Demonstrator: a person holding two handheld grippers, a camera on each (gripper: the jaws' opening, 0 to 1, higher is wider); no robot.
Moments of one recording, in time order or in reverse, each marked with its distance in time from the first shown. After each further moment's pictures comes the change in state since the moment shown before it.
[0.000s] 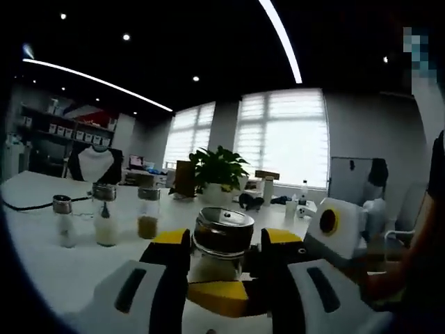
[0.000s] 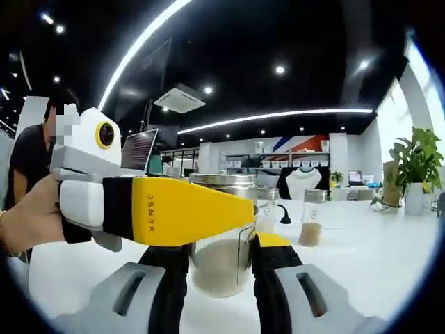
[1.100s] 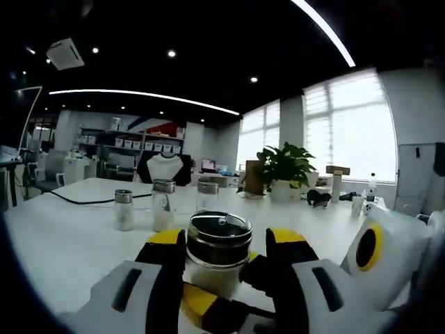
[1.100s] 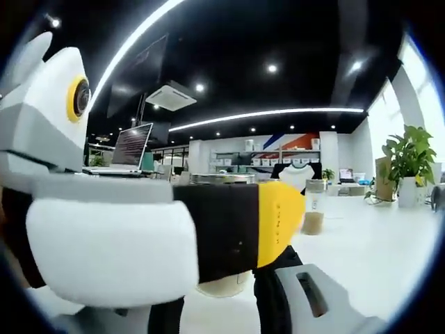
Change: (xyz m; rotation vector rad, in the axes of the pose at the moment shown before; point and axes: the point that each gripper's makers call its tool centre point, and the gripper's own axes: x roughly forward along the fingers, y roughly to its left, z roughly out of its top) left arm -0.015 0.021 -0.017 0.112 -0.002 0.474; right arm 0.003 0.016 -0.020 0.012 0.017 -0.051
